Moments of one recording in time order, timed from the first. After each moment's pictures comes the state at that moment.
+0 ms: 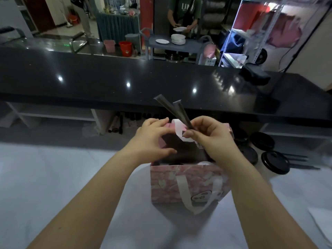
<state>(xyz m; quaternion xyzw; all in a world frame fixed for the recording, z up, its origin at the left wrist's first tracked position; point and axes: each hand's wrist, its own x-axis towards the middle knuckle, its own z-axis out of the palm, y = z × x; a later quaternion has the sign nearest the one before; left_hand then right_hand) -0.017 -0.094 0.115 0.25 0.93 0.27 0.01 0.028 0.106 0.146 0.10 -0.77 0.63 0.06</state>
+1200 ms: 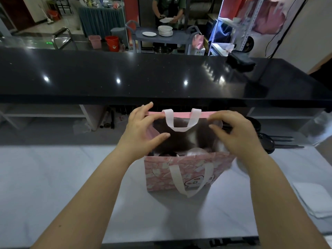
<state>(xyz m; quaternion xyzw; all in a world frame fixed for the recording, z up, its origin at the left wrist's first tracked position) -0.001 -0.092 0.096 0.25 0.88 0.38 -0.10 0.062 0.182 0.129 0.08 -0.91 0.31 0.25</state>
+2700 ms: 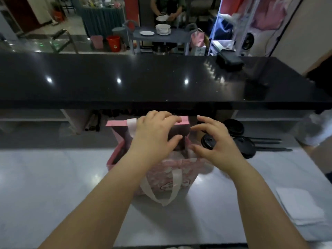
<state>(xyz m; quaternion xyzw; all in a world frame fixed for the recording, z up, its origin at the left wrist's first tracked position) 0.036 0.034 0.148 0.26 0.93 0.20 -0.16 0.073 0.238 0.115 0.11 -0.90 0.40 0.14</state>
